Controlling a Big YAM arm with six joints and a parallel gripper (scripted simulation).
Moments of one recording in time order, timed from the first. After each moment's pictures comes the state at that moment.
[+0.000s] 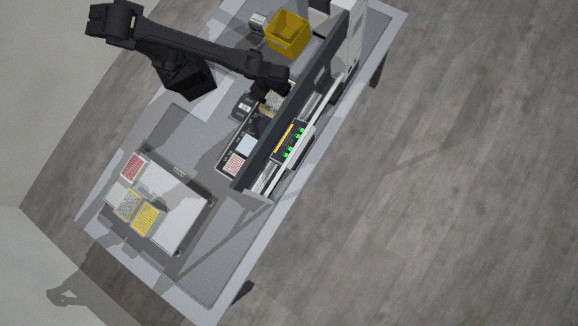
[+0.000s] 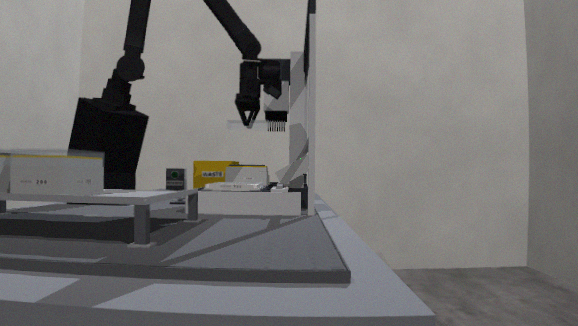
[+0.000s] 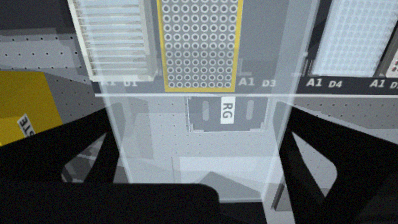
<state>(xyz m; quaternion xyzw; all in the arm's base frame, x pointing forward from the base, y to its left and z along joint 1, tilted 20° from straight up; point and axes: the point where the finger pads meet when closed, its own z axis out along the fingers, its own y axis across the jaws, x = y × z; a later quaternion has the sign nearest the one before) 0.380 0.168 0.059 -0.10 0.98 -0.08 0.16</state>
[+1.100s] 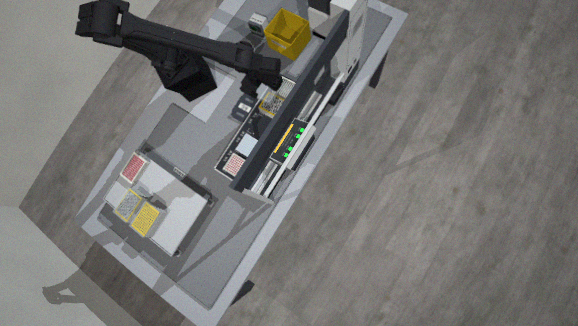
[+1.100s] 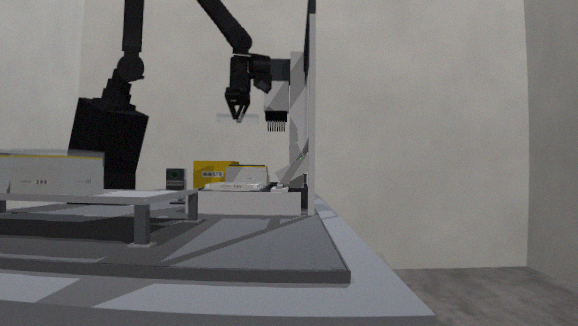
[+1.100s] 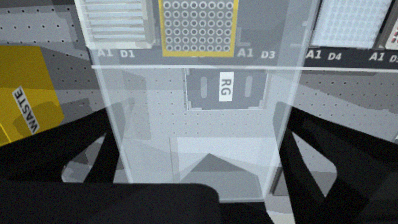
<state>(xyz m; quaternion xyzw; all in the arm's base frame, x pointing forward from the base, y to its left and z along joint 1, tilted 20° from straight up) 0.343 0.162 0.067 -0.10 0.98 -0.08 0.15</state>
